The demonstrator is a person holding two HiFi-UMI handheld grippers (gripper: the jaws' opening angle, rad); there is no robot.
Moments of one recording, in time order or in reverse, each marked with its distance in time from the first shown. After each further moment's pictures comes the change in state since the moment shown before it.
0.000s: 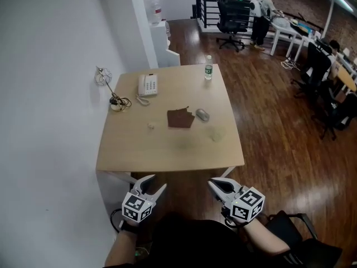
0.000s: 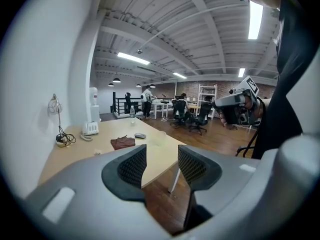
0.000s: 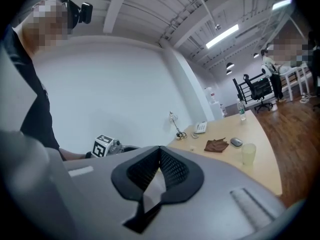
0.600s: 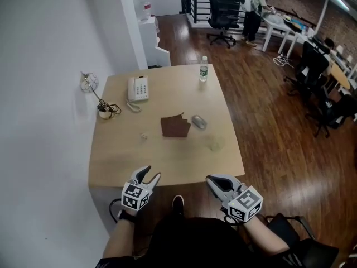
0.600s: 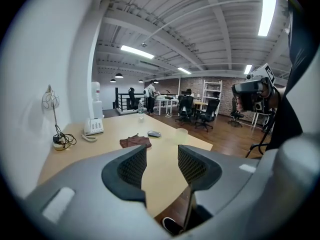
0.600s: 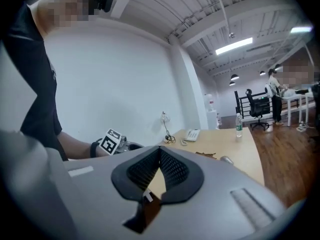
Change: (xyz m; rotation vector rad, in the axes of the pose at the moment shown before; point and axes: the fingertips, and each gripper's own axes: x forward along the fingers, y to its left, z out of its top) left arm 0.095 0.123 -0.005 -0.010 0.057 0.019; right arm 0.070 -0.059 0.042 -0.178 0.031 -0.089
